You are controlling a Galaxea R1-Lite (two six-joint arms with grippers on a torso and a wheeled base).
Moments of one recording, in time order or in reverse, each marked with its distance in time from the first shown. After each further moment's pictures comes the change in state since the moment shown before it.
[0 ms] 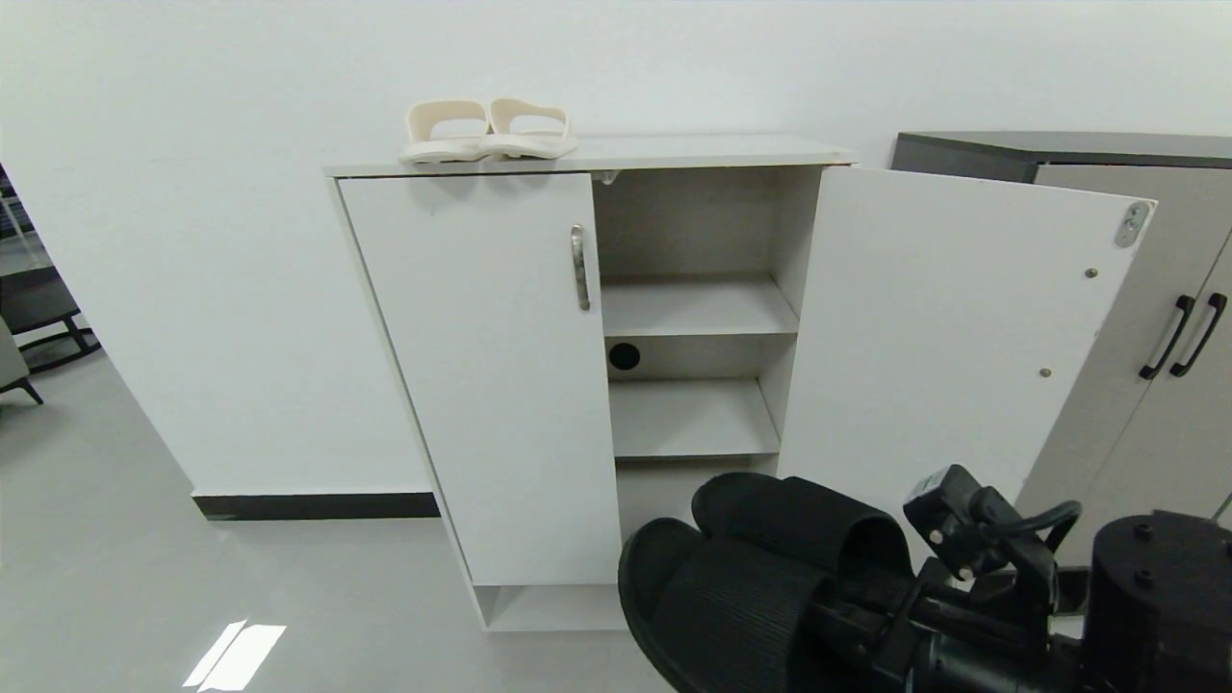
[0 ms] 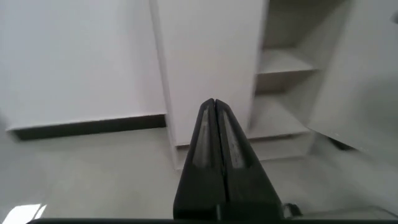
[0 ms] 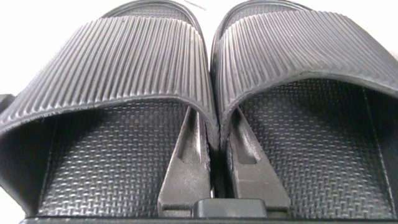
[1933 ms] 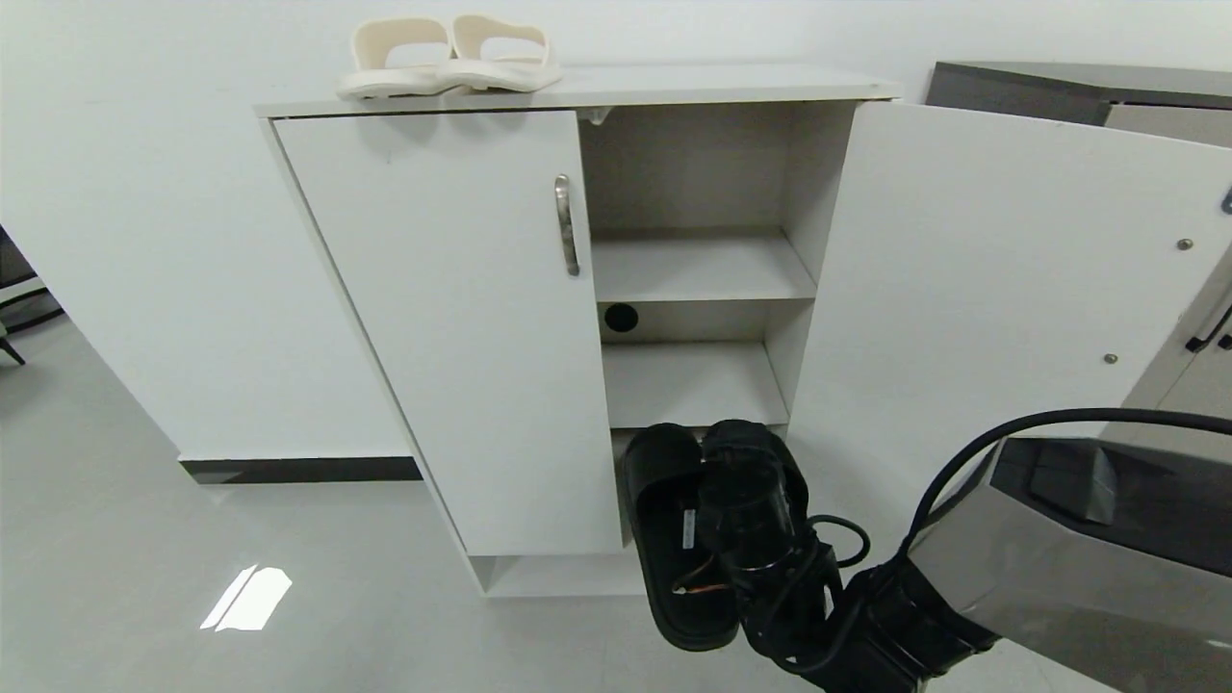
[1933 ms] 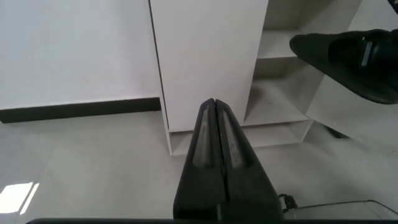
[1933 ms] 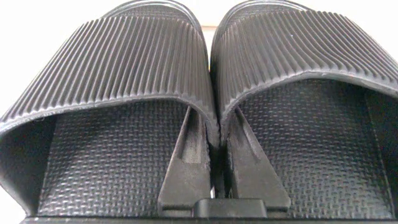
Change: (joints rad) left arm 0.000 0.003 0.000 0.000 0.026 -0.021; right arm -0.026 0.676 -0.658 0.043 -0.641 0.084
